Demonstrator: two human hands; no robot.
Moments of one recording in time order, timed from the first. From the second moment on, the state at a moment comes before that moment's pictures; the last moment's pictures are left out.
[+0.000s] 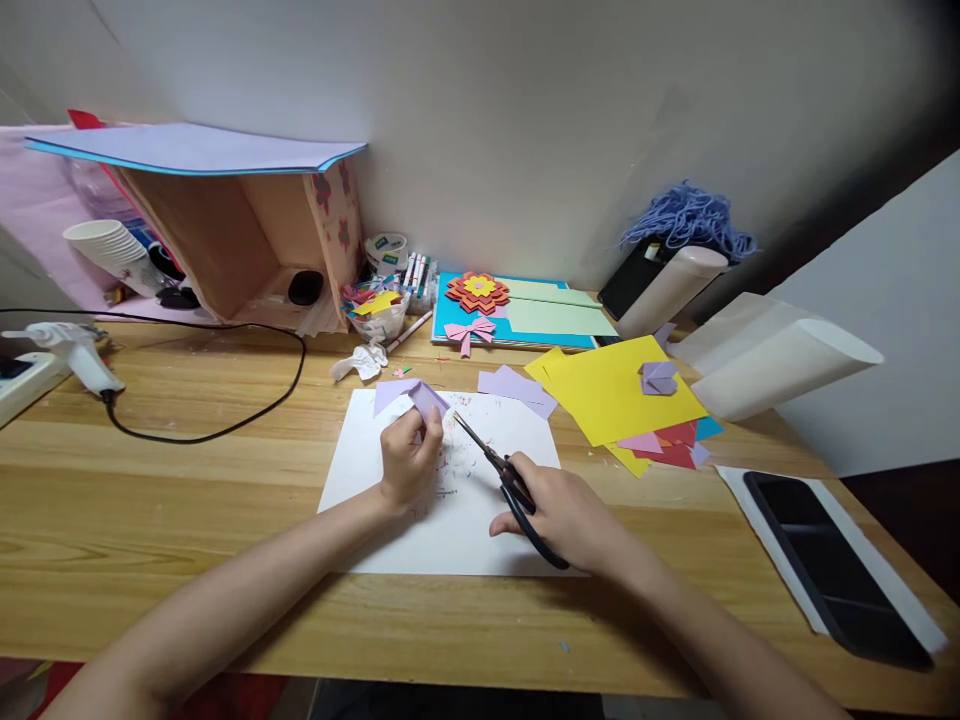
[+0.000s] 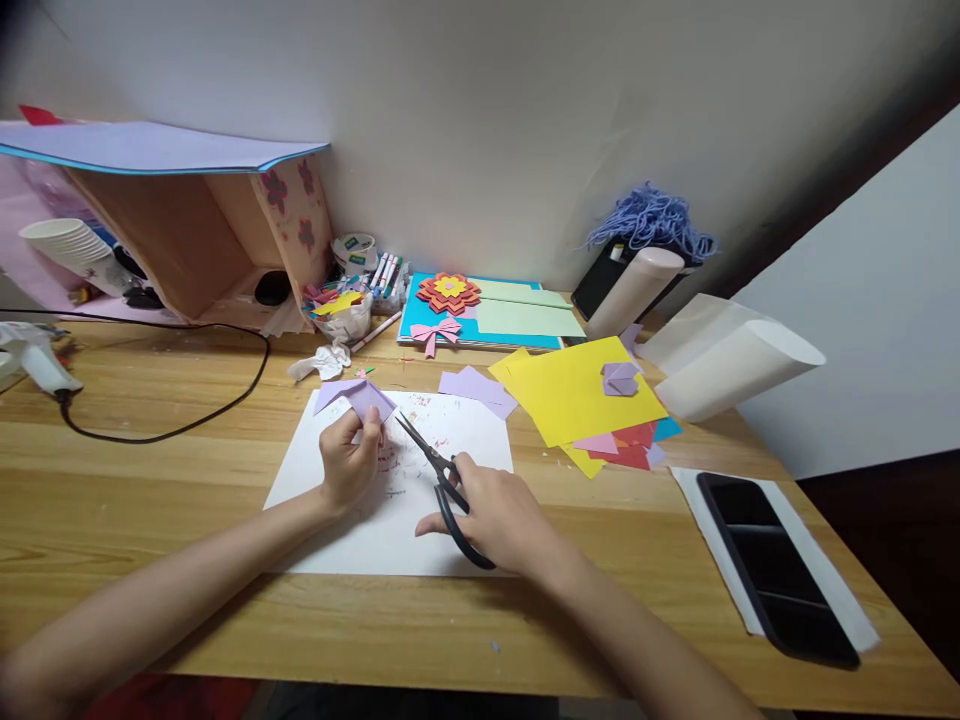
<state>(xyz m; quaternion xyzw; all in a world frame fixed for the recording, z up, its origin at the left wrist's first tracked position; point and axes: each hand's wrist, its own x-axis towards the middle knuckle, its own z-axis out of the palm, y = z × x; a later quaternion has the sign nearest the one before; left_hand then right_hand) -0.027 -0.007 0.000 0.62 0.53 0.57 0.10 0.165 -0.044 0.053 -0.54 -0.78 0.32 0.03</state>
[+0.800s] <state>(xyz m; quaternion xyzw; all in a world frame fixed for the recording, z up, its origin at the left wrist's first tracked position) -0.024 -0.013 0.004 0.69 0.42 0.58 0.12 0.186 -0.035 0.034 -0.37 -0.63 0.67 0.11</state>
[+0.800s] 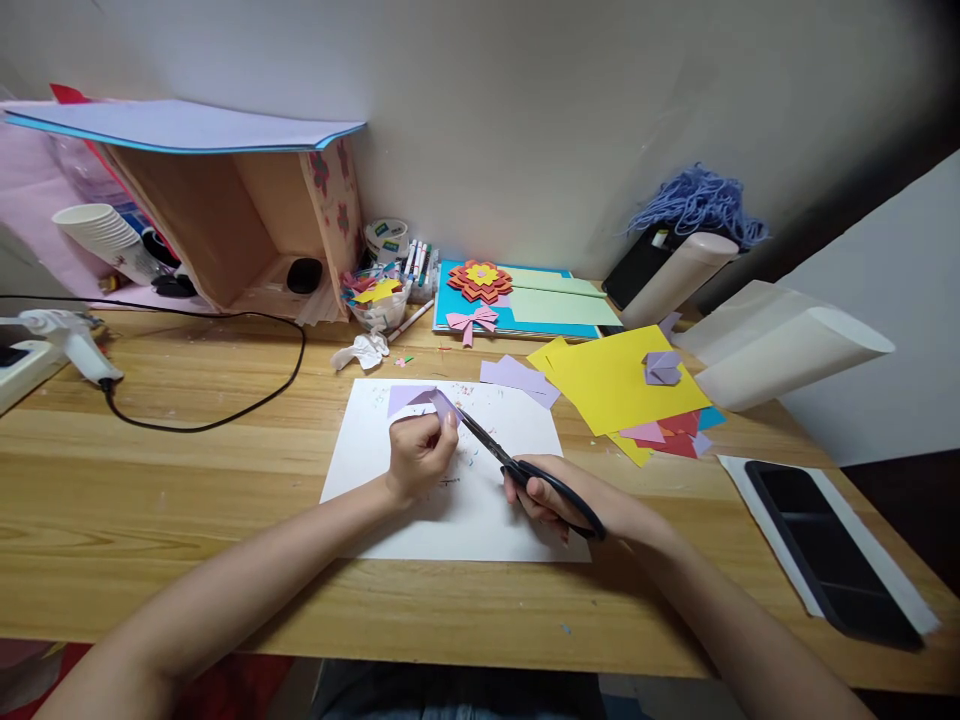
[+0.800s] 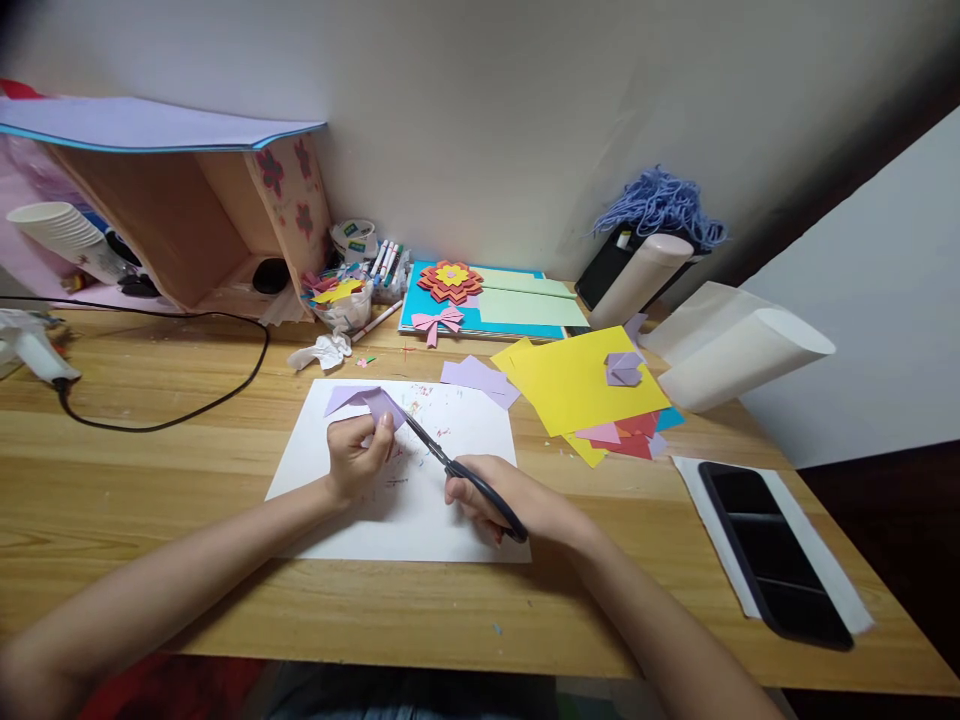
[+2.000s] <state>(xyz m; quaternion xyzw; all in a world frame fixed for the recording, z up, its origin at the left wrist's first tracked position) -0.019 -0.019 0.006 0.61 0.49 0.55 0.28 0.184 -0.033 0.033 -0.35 -0.61 0.70 0.12</state>
